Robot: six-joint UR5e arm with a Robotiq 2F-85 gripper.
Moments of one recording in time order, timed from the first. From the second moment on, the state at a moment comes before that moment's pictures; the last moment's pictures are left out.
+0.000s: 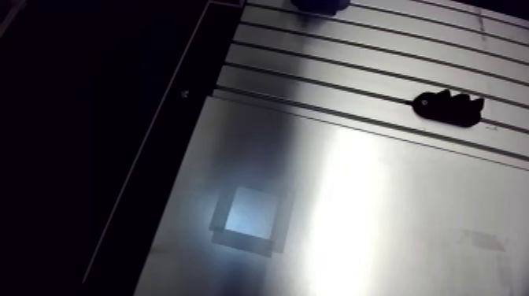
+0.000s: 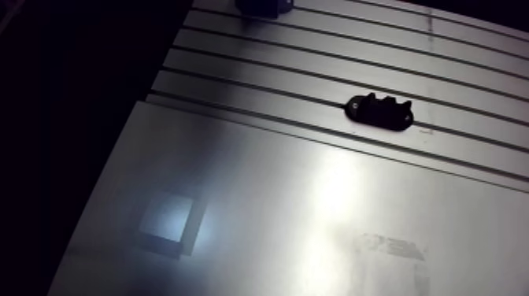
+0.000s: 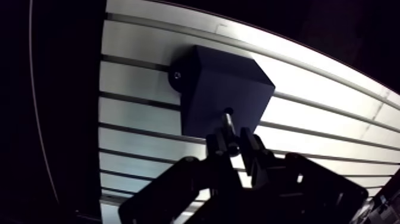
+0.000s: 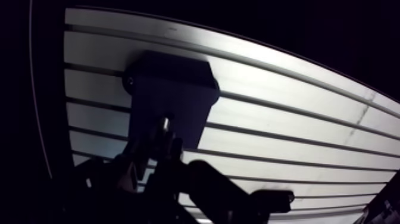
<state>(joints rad) 0.22 -0.79 0.99 -1.54 -1.65 -1.60</state>
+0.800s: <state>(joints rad) 0.22 -0.78 0.98 -1.54 -1.65 -1.60</state>
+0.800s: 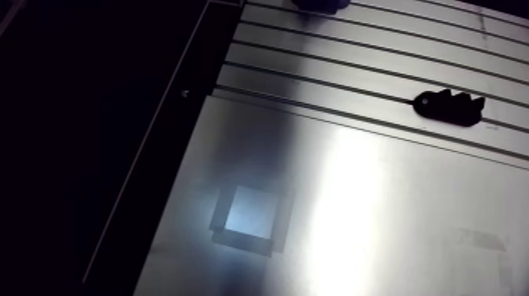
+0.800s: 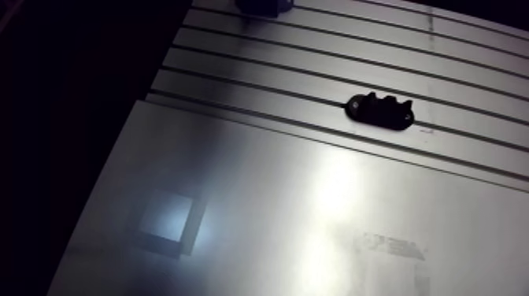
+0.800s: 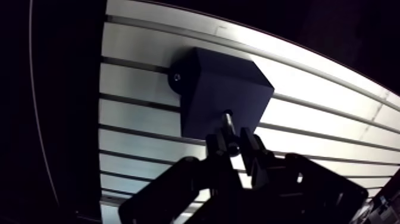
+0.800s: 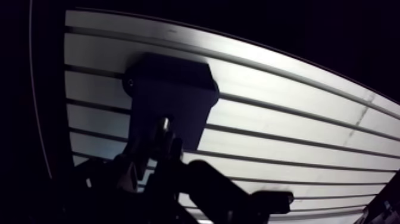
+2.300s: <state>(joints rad) 0.22 -0.78 0.99 -1.55 -1.65 -1.60</state>
